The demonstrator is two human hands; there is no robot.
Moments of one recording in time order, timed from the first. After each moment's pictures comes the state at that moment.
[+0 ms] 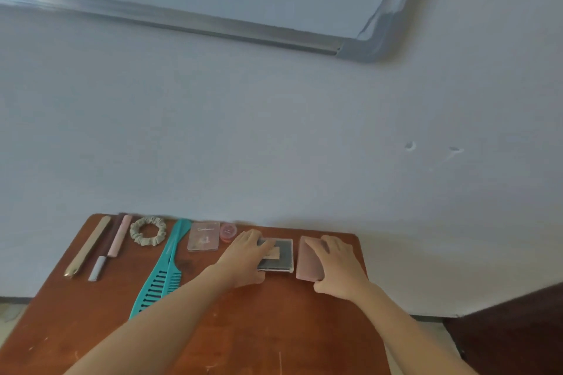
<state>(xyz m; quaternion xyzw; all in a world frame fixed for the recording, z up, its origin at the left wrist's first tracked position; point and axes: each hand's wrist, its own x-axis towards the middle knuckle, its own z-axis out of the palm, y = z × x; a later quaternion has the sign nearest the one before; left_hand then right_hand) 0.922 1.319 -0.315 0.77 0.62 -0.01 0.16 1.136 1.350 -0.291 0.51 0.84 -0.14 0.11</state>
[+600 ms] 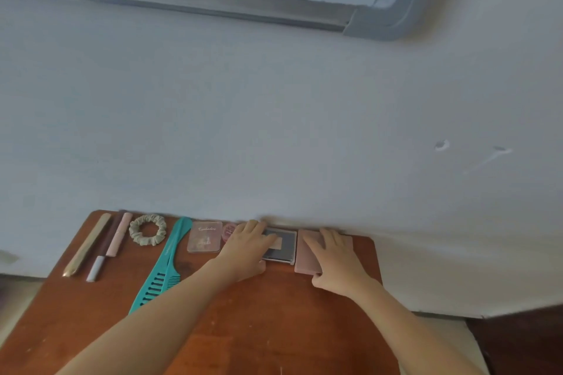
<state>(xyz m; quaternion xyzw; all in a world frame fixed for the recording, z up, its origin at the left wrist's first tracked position) 0.920 1.349 -0.325 0.78 0.62 -0.04 0.10 1.122 1.385 -0.308 0.45 0.87 -0.15 0.14</state>
